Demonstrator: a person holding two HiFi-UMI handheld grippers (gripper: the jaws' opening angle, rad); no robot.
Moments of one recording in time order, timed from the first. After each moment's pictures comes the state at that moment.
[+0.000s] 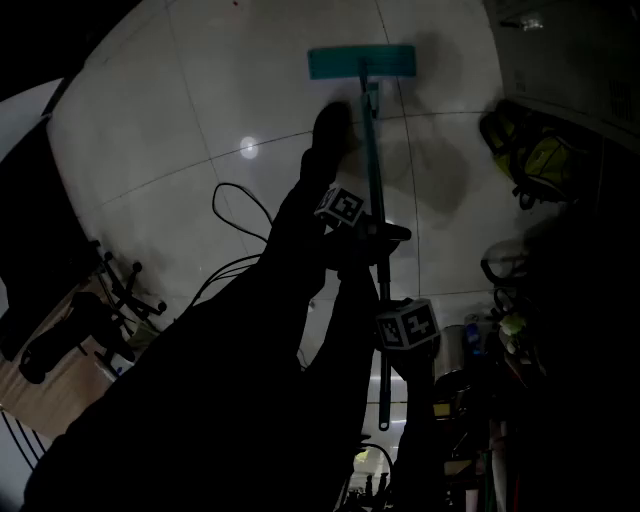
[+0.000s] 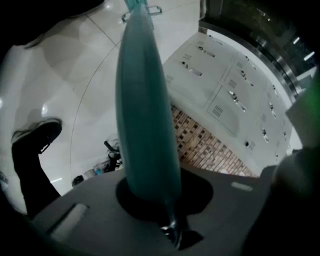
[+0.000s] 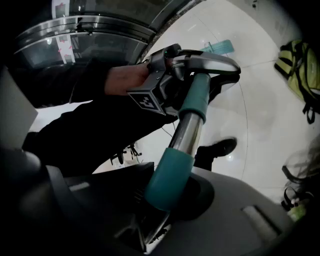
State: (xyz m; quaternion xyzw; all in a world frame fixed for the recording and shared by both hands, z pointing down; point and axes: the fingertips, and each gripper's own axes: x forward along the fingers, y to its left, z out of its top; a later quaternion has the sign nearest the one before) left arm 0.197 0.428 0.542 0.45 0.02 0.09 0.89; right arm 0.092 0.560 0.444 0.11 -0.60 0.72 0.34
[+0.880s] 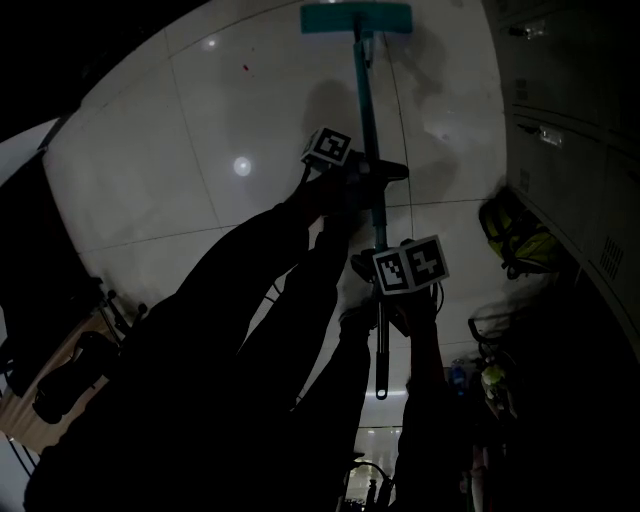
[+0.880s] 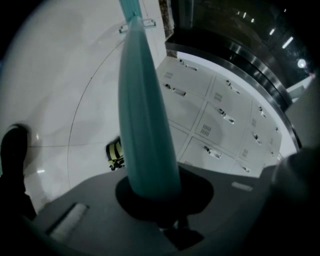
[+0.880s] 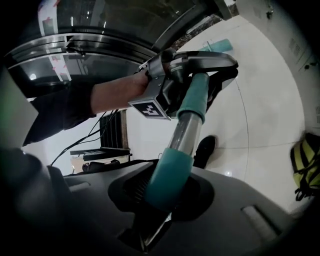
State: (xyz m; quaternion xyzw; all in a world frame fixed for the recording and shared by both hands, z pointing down) left arm 0.136 0.003 0.570 0.52 0.00 0.04 0.86; right arm 0.030 0.156 0.498 0.15 -0.62 0.69 0.34
